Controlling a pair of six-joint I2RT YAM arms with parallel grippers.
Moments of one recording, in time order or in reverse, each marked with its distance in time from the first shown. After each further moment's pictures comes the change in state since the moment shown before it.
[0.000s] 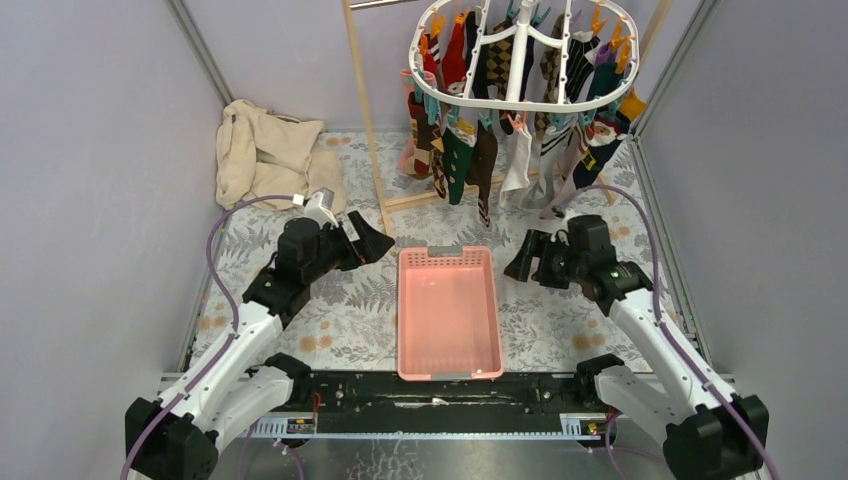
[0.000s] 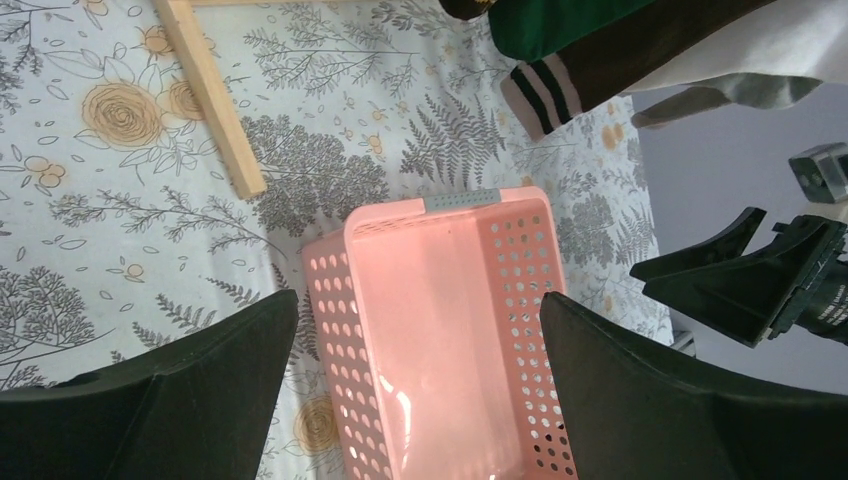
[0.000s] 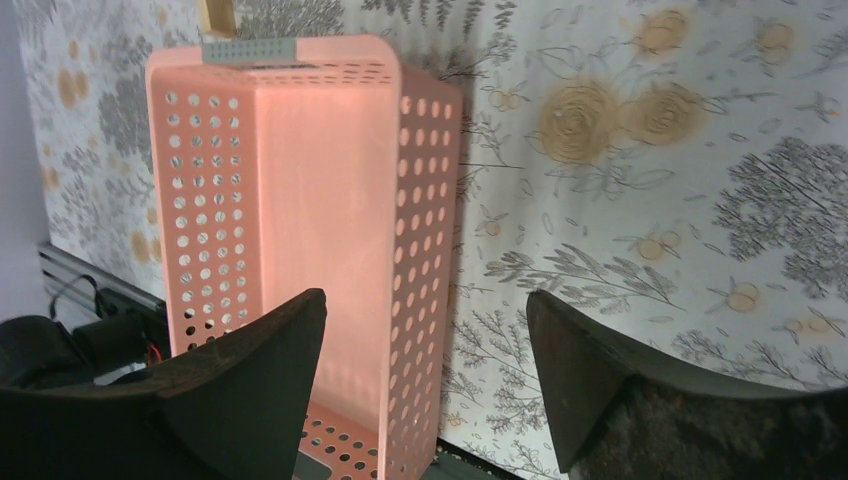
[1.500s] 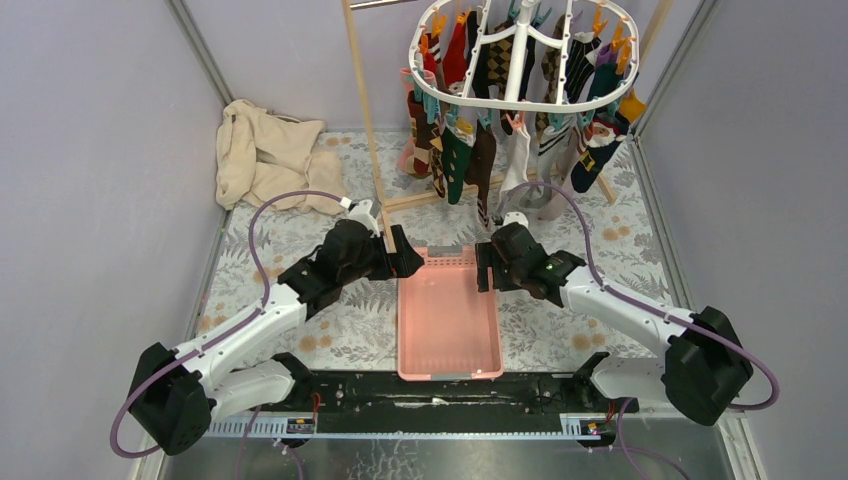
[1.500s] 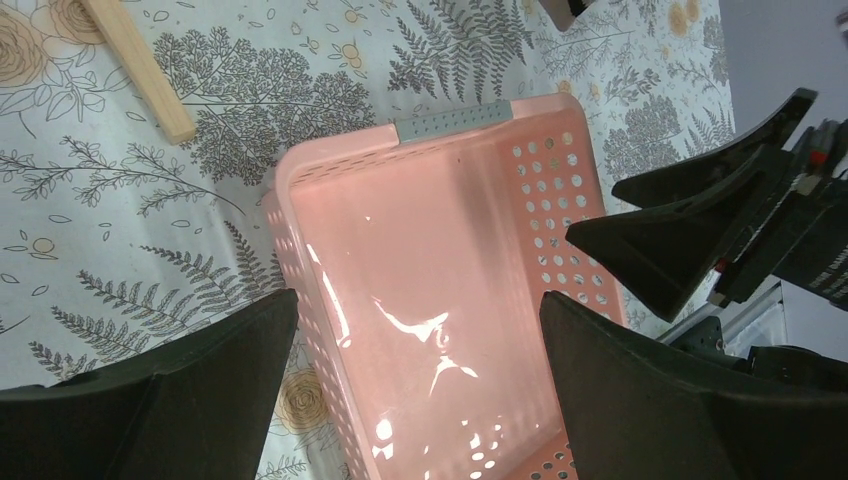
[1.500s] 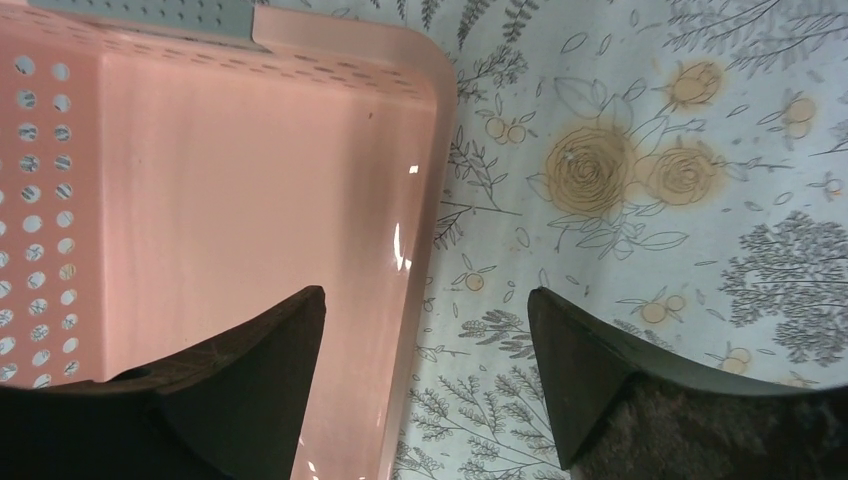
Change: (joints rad) left arm -0.255 0.198 0.062 -0.030 -0.153 0.035; right arm 0.468 0.338 0.083 0.120 0.513 0.006
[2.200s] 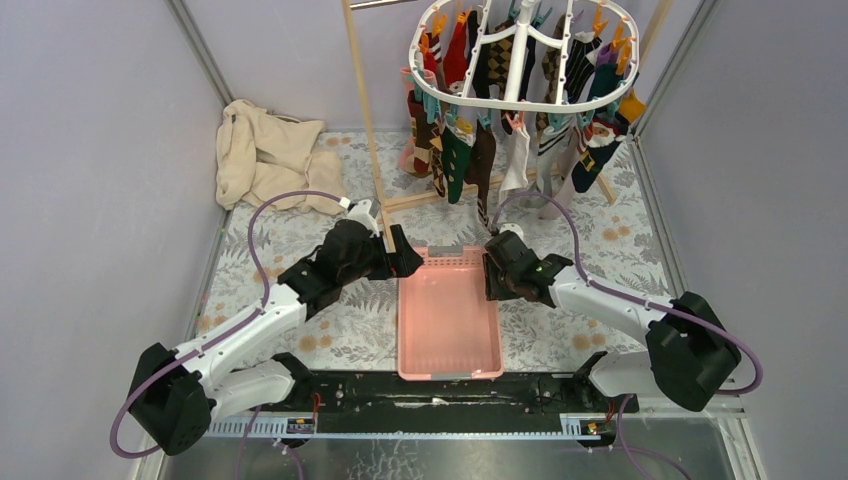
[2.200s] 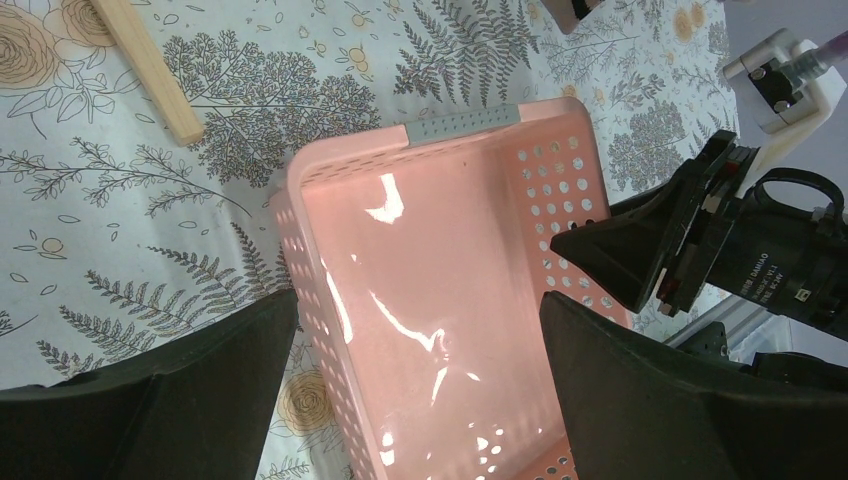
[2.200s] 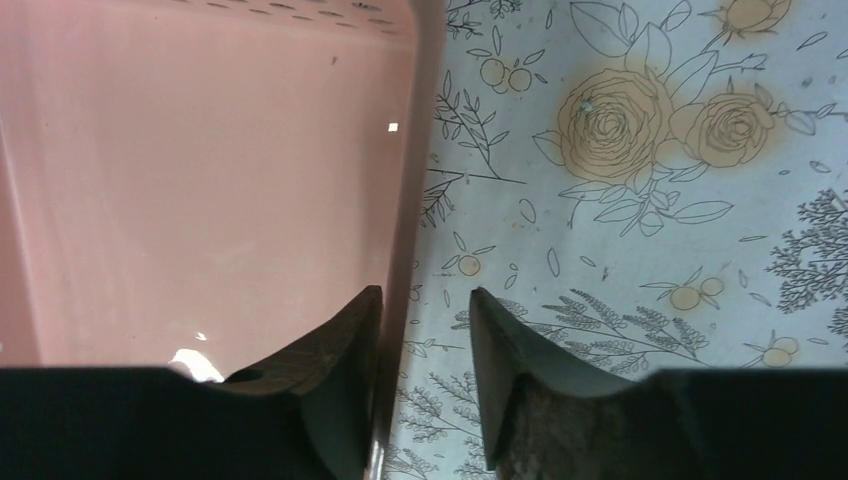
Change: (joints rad) left arm 0.000 -0.002 -0.002 0.000 -0.016 0.000; right arm 0.008 0.085 -0.056 0.032 -0.027 0.028
